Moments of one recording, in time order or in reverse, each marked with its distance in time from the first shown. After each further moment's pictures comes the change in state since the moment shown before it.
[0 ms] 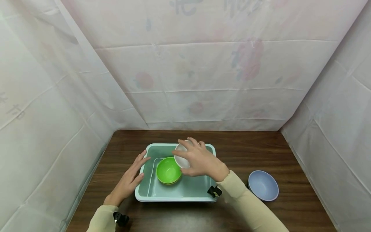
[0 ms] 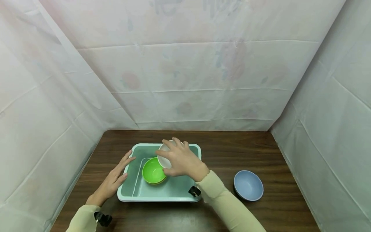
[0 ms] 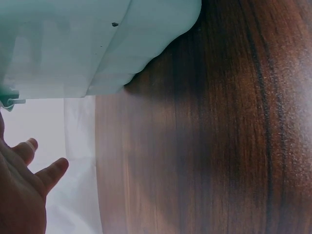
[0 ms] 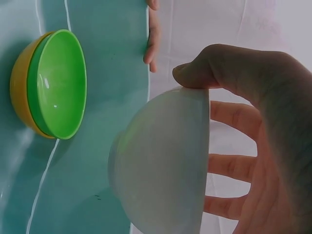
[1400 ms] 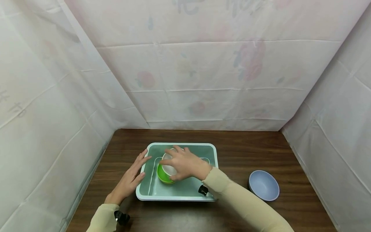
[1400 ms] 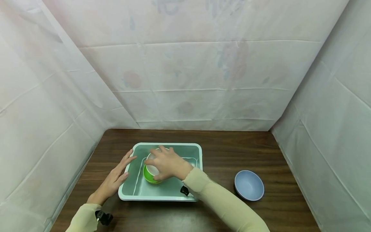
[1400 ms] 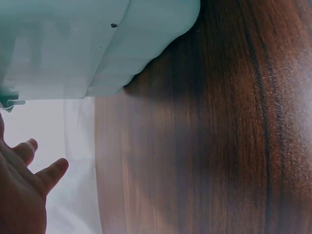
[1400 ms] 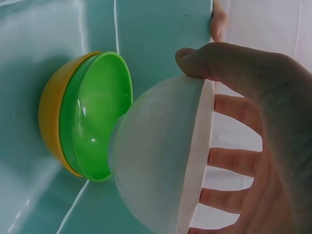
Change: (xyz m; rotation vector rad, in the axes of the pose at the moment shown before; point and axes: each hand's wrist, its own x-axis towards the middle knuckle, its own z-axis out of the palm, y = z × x) left_hand 0.000 0.002 -0.001 -0.010 -0.015 -0.016; right_hand 0.039 -0.023 0.035 -0.189 -0.159 -0.173
